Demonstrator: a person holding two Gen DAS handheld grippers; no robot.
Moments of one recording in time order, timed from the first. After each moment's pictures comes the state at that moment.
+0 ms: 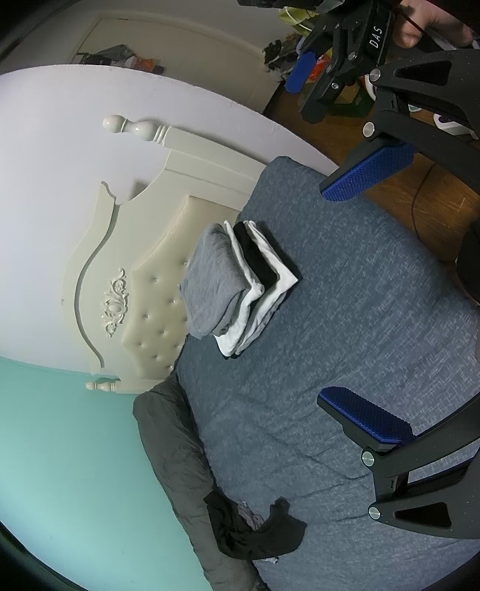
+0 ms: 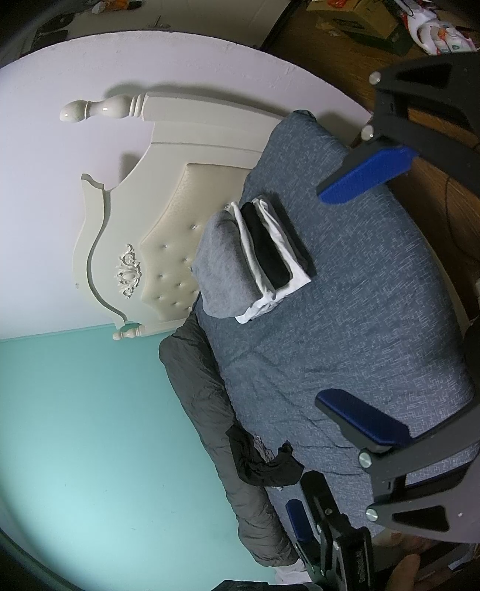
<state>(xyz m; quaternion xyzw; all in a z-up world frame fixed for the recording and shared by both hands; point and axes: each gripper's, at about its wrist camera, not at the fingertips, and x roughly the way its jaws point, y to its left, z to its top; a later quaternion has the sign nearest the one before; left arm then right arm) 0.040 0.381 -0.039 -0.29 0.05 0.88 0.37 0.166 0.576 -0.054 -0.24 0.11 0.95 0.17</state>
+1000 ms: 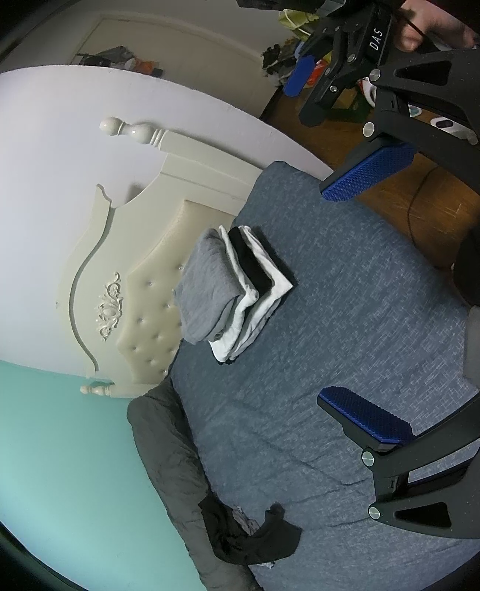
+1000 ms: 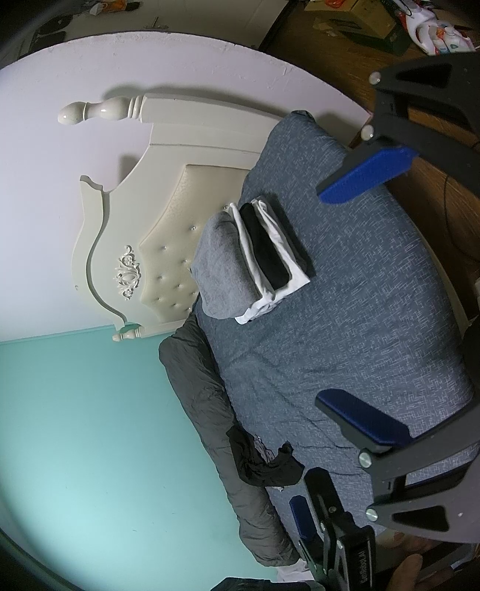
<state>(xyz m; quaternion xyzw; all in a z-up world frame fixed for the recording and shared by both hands) 0.041 0.384 -0.040 -0.30 0.05 0.87 0.38 0.167 0.579 -0.053 -0.24 0.11 0.95 0.17</state>
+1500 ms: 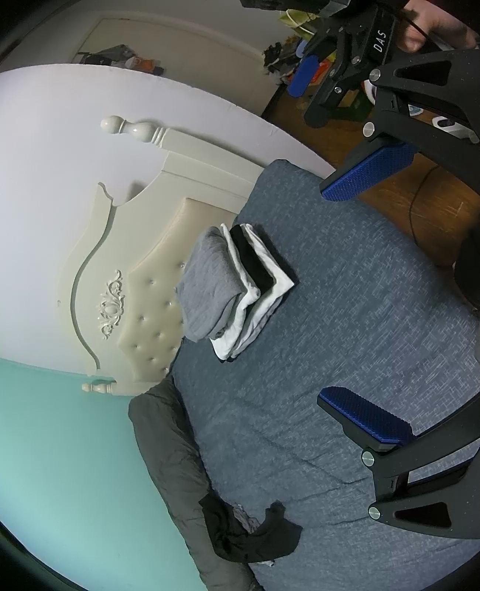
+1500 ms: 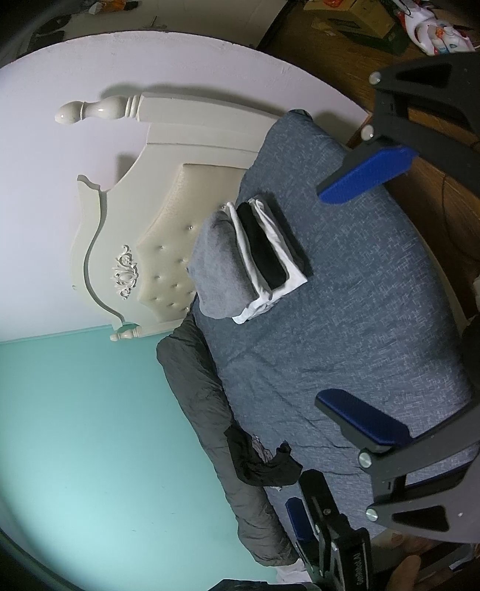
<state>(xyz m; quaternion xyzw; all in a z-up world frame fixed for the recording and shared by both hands) 0.041 0.384 -0.040 -0.30 0.05 0.88 0.37 0.167 0.579 -0.055 -0.24 0.11 0.95 0.17</state>
